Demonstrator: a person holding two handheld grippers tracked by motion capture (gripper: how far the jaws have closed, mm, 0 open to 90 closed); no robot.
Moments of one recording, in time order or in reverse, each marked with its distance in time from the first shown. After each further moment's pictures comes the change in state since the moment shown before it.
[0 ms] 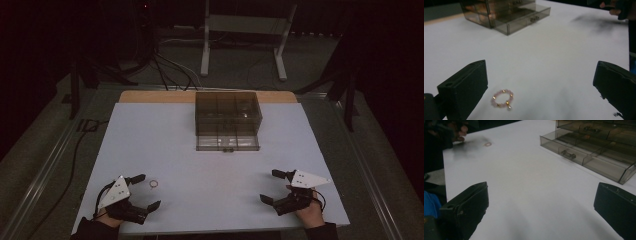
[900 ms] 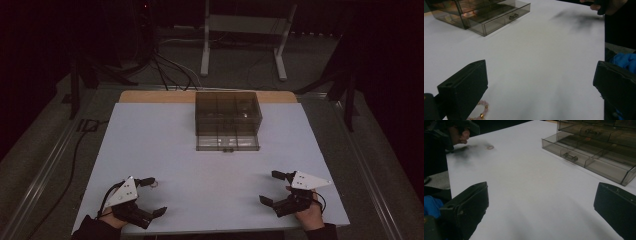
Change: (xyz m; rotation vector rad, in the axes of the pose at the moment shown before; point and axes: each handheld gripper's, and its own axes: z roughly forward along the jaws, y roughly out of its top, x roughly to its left) left arm -0.010 0.014 0.009 0.032 -0.126 0.031; right arm 0.007 0.002 -0.002 -0.004 -0.003 0.011
